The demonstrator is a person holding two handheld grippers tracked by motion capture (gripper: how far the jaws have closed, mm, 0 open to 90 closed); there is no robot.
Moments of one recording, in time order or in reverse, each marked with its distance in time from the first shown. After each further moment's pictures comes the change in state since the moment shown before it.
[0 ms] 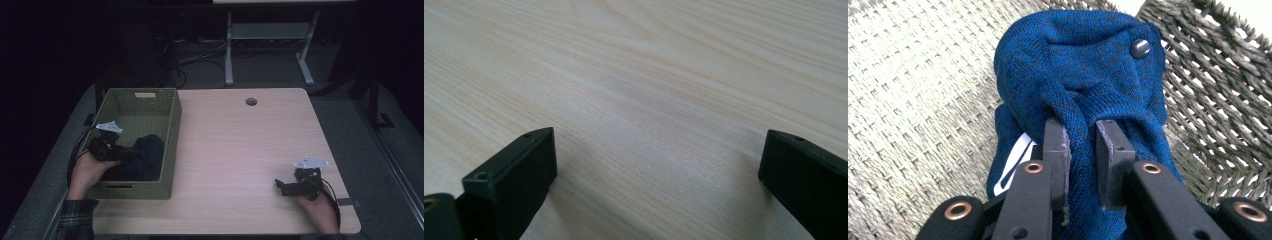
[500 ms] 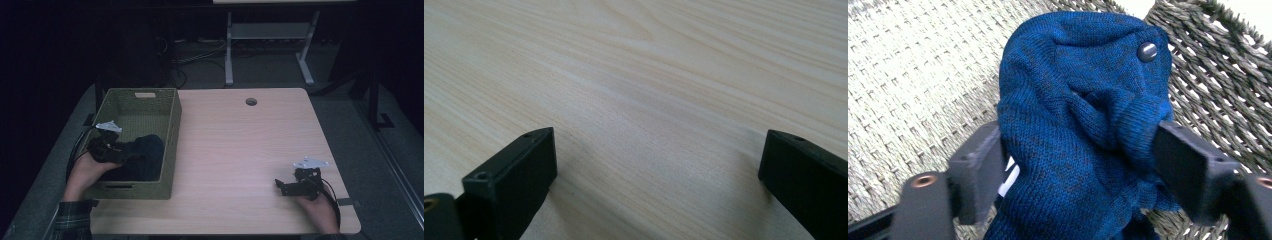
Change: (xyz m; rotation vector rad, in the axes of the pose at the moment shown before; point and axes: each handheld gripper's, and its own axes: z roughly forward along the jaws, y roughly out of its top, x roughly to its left) left arm -0.001 0.001 0.000 0.012 0.021 -0.024; right arm 0.000 0.000 0.000 0.000 0.000 0.000
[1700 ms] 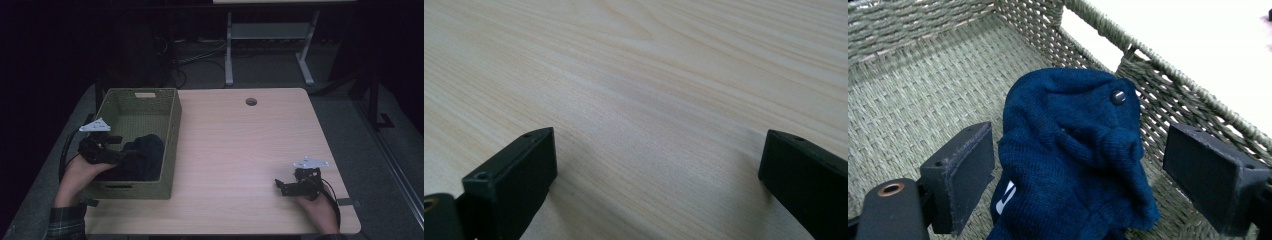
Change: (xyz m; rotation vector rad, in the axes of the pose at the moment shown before) left arm -0.011 -0.005 -0.026 -0.193 0.013 0.000; right arm 0.000 0.000 0.000 0.000 0.000 0.000
